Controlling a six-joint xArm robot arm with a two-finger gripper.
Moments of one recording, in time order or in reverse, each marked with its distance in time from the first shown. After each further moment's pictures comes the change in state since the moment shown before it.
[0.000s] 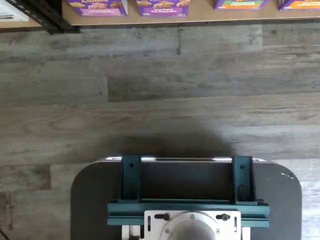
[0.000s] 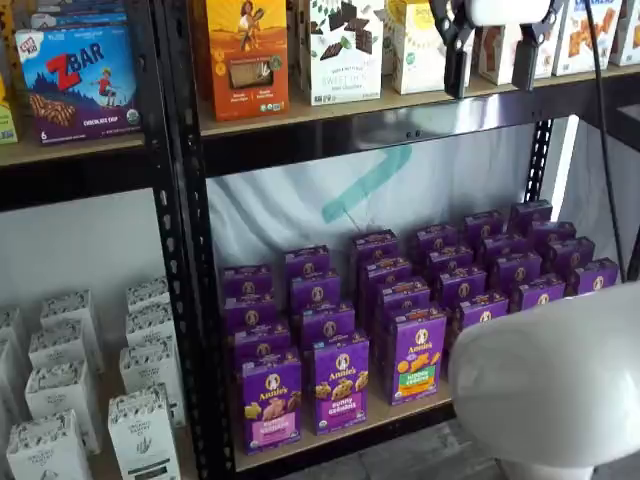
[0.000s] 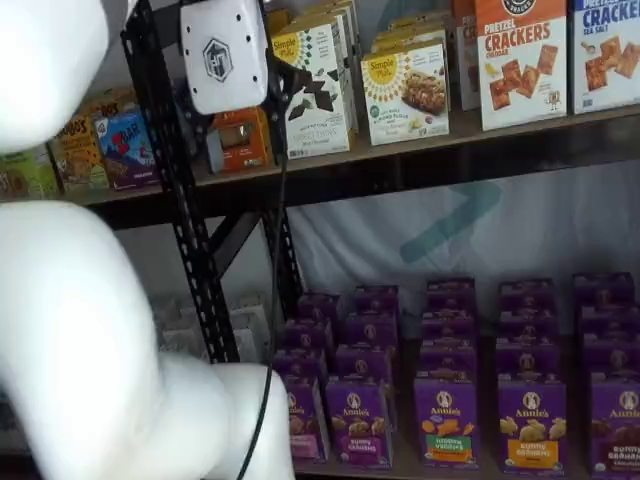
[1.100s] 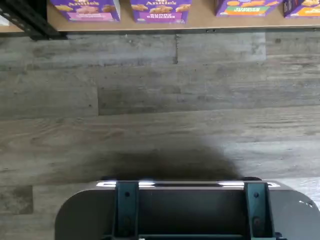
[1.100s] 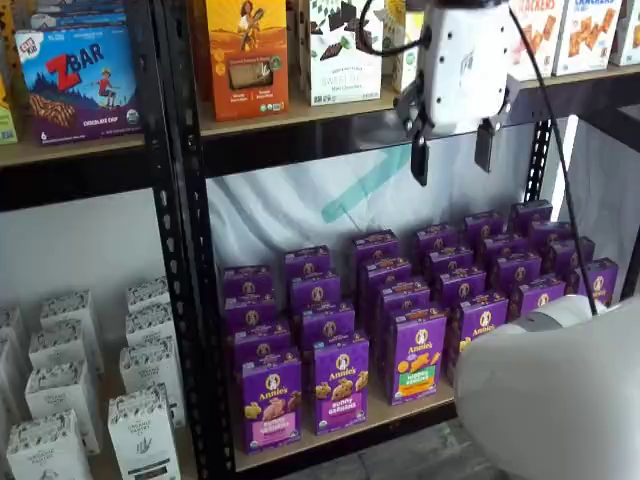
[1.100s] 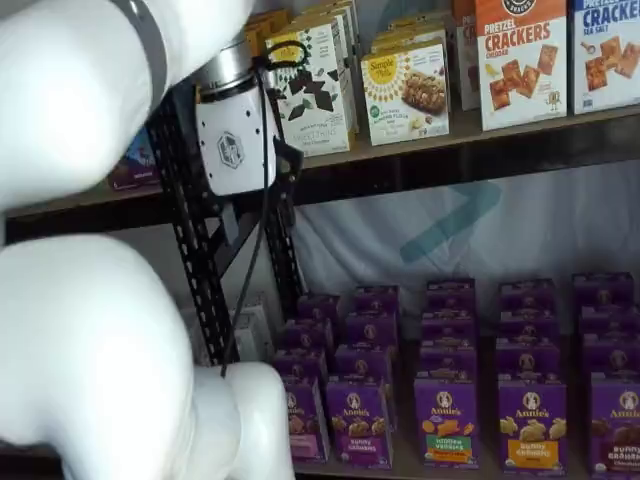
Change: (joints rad) arm 0.148 -0.078 0.336 -0.046 -0.274 0.136
